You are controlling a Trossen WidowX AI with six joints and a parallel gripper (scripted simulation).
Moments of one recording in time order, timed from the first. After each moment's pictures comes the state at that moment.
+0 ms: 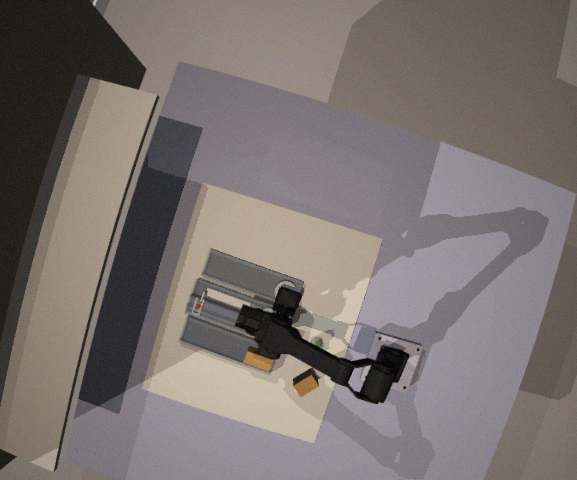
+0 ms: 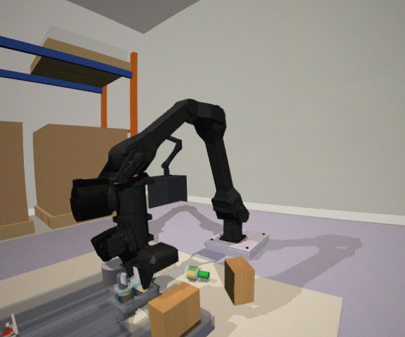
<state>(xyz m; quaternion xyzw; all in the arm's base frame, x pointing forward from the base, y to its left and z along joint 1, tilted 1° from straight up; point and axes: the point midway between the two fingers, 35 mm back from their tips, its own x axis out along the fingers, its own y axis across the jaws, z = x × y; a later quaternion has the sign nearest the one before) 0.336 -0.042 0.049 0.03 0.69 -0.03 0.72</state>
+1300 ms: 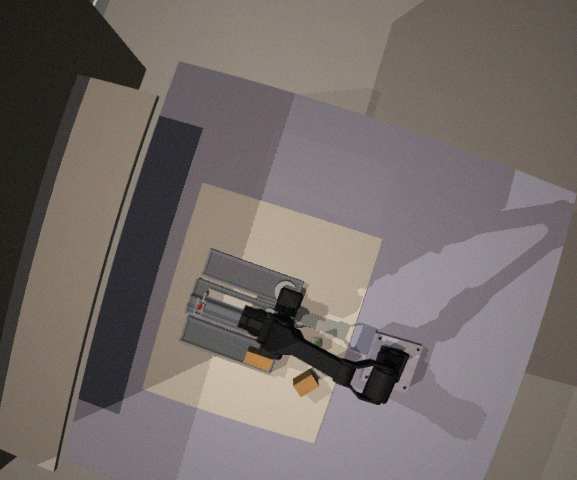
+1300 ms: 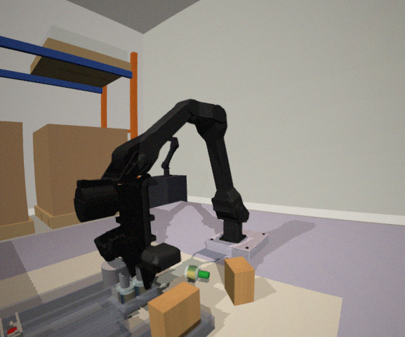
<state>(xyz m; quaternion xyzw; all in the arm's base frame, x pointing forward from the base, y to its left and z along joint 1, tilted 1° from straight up) 0.330 -0.041 0.046 0.03 0.69 -0.03 0.72</state>
